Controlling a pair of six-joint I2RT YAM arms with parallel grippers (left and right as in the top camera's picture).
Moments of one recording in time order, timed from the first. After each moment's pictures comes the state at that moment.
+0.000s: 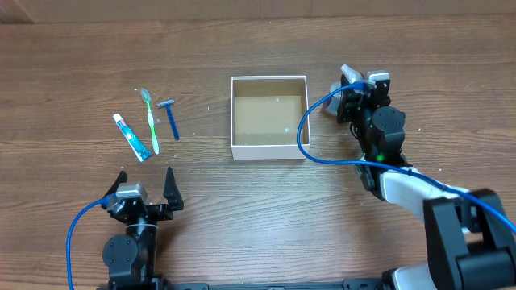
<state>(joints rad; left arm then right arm) 0.11 0.02 0.01 -0.07 0.07 -0.11 0.17 1.62 0.62 0.88 0.03 0.07</state>
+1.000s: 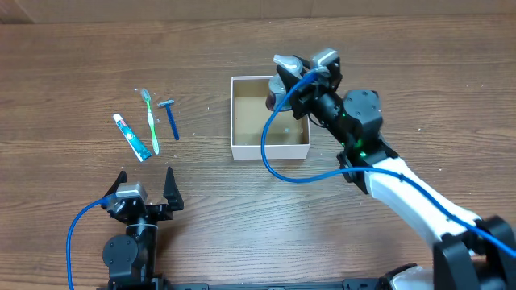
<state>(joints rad) 0.11 0.02 0.01 -0.07 0.07 -0.11 0.40 1.54 0.86 0.66 -0.24 0.07</state>
